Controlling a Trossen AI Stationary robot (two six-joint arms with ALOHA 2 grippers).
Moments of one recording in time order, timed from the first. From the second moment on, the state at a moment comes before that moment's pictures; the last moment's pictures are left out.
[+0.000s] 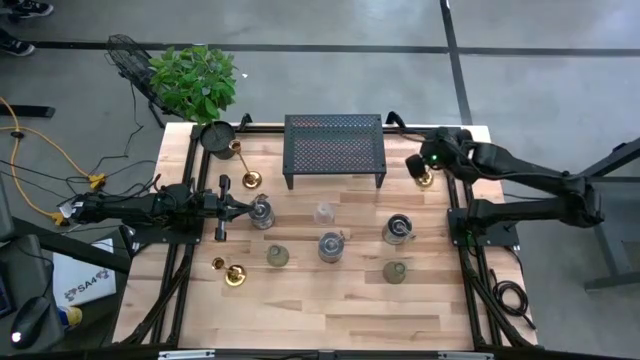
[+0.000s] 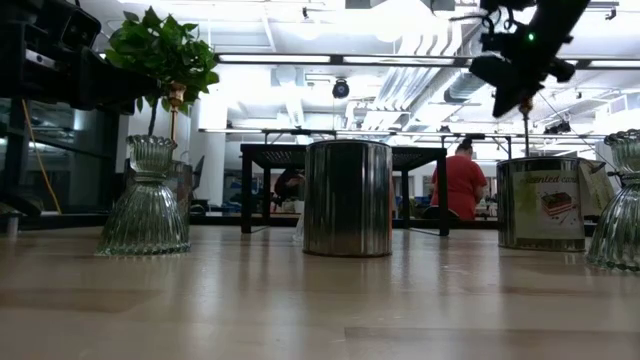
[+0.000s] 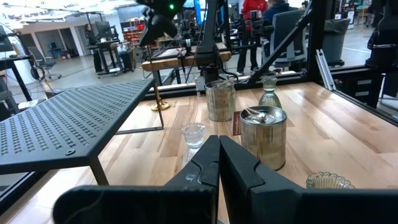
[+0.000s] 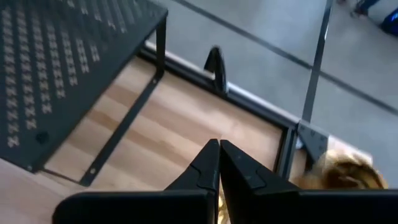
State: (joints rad) left arm -0.03 0.03 0.01 0.02 -0.06 0.13; right arm -0.40 0.94 0.91 -0.93 0.65 0.46
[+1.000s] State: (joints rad) left arm -0.03 0.03 0.01 0.02 -0.06 0.13; right arm -0.63 1.17 1.35 -0.80 0.42 0.02
